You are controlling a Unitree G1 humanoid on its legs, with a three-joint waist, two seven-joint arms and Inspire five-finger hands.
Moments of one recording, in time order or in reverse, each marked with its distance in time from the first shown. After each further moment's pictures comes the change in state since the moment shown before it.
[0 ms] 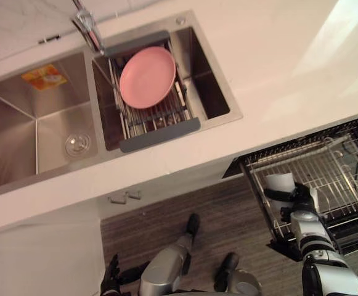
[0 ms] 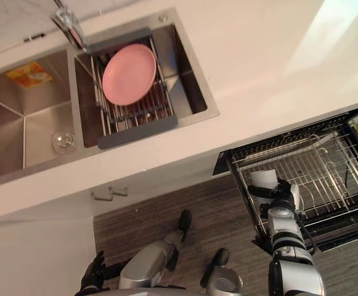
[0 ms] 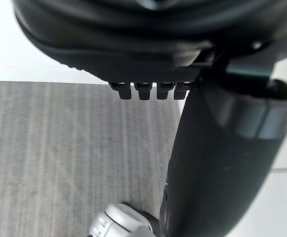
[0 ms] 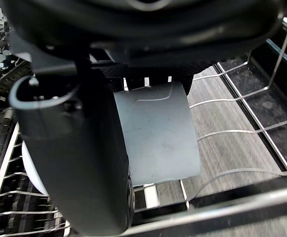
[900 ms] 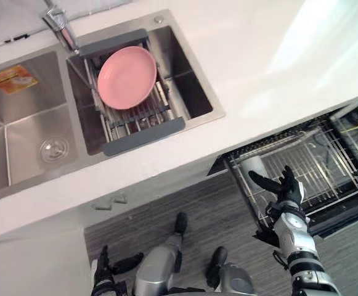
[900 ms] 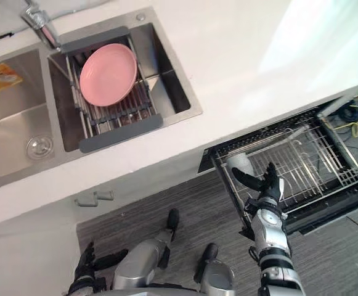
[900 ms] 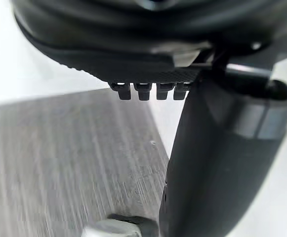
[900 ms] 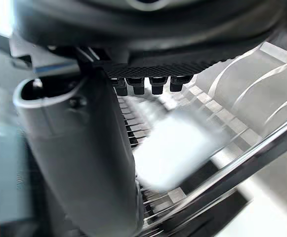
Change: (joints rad) left arm -0.057 0.017 0.064 0.022 0.302 0.022 0.094; right arm 0.286 0.206 0.047 -0.504 0.472 -0.202 0.082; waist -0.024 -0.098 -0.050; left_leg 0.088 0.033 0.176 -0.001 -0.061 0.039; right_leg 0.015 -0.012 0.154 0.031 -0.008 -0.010
